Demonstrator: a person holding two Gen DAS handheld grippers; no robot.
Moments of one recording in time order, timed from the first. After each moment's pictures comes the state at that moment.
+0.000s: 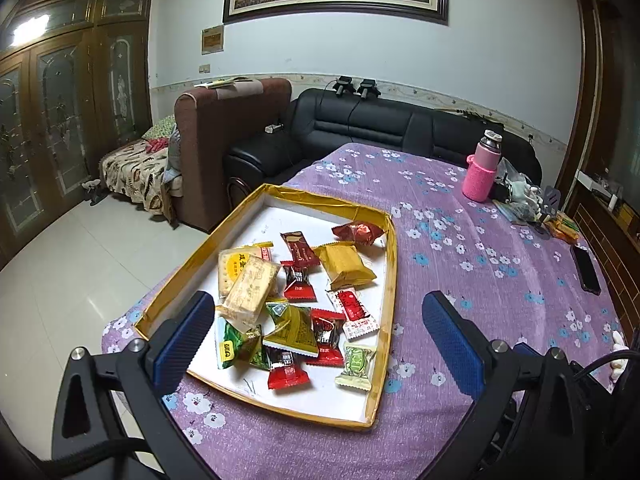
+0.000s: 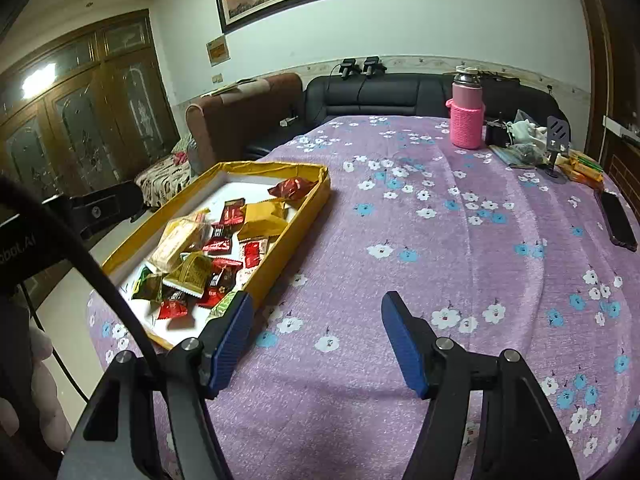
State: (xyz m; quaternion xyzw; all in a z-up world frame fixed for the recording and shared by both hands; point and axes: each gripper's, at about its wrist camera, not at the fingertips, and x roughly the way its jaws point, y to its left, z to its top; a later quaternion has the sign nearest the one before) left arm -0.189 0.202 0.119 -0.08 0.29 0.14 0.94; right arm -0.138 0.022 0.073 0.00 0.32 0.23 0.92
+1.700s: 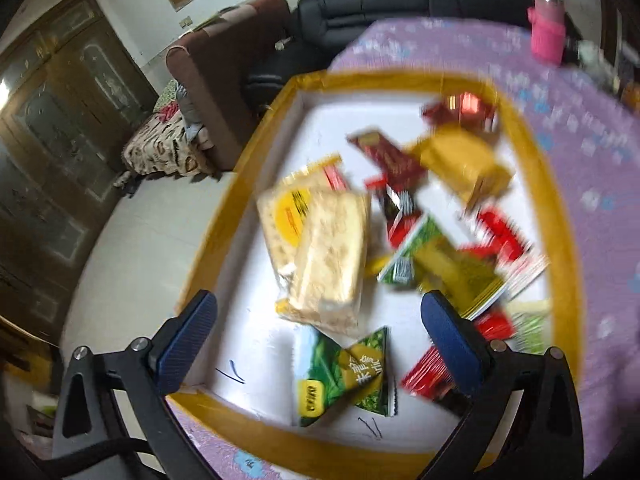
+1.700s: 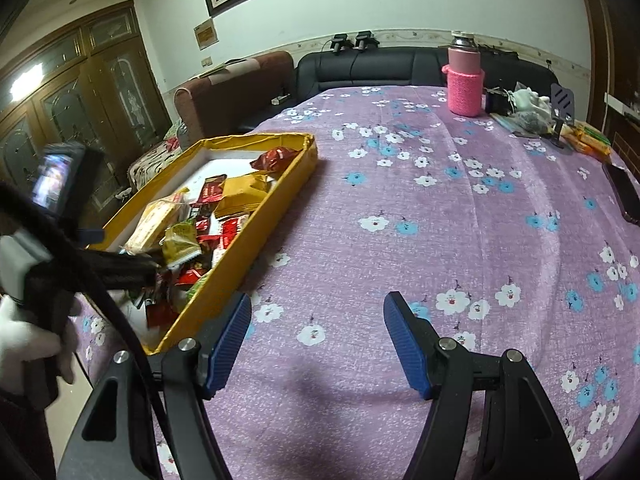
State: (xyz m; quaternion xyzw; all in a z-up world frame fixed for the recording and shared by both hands) left arm -0.100 0.272 0.054 0.04 0.46 0.19 0.86; right arm -0.113 0.016 0.046 0.01 0.36 0.22 0.91
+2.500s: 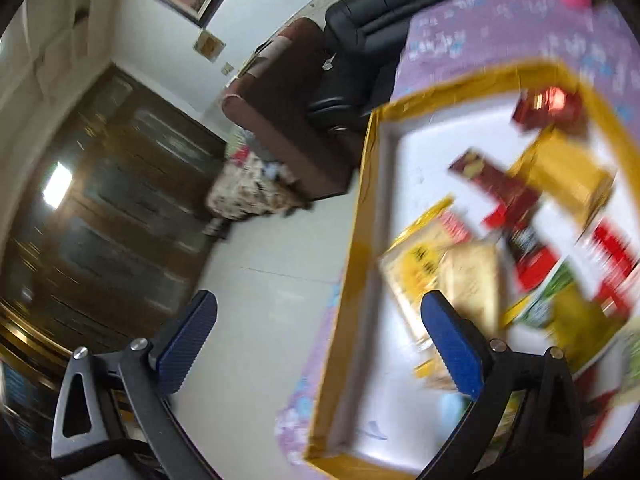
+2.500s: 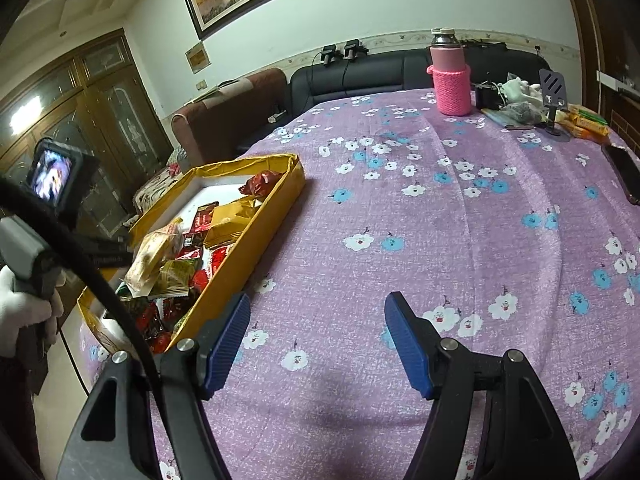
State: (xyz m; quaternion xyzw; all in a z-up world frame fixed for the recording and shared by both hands) left arm -0.068 0.281 0.049 0.27 0.45 0.31 0.79; right arm -0.100 -0.004 0.047 0.06 0.35 0.23 0.91
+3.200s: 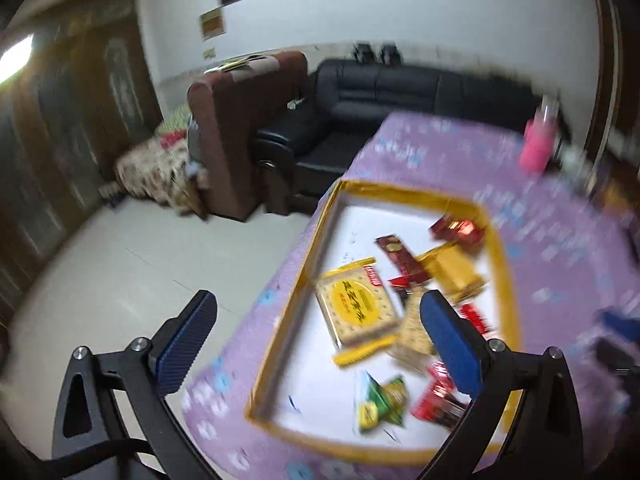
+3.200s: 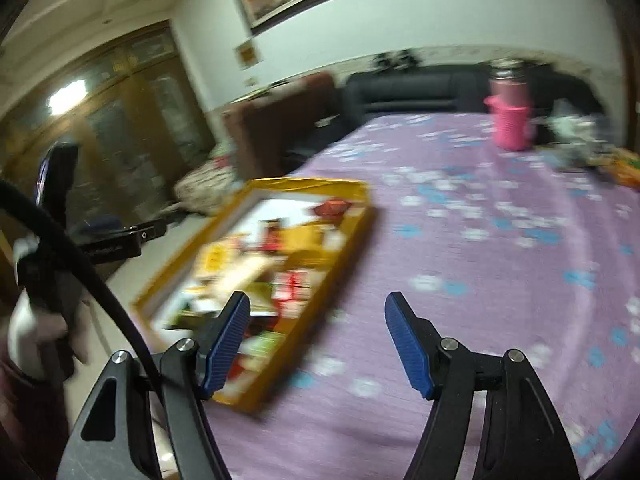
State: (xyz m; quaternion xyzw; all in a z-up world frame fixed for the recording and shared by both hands) left arm -0.164 0.319 0.129 -0.05 0.34 0.16 0.92; right arm -0.096 0.034 0.096 0.04 0.34 0.34 0.87
